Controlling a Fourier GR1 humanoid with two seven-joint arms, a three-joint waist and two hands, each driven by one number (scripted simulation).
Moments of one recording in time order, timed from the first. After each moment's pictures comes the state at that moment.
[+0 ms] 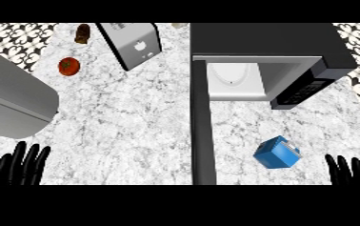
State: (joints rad) left arm 0.59 0.03 -0.04 -2.22 0.10 -0.20 -0.23; right arm 0.52 -0.11 -0.07 -1.82 -0.14 0.40 -0.78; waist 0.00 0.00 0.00
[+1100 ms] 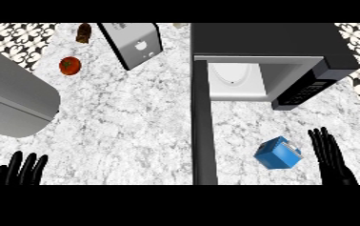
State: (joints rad) left arm 0.65 0.01 -0.05 -2.24 0.09 -0.24 -0.27; right arm 0.18 -0.24 -0.13 -1.21 -0.04 0.30 -0.96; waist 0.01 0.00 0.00
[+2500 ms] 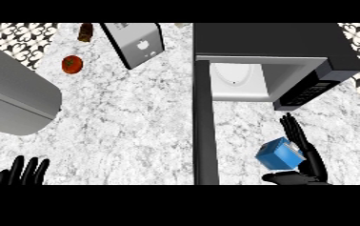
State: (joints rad) left arm 0.68 0.01 -0.06 -2.23 0.09 -0.24 -0.30; right arm -0.13 -0.26 -0.04 -0.67 0.01 0.24 -1.06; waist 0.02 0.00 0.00
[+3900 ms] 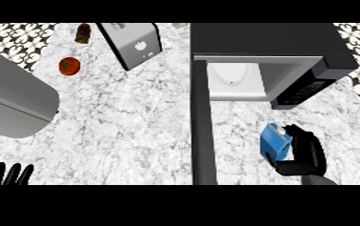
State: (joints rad) left arm 0.71 0.03 0.02 -2.24 0.15 -0.28 -0.31; right arm -0.13 -0.23 -0.05 -0.78 -0.29 0.31 -0.87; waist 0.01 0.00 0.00
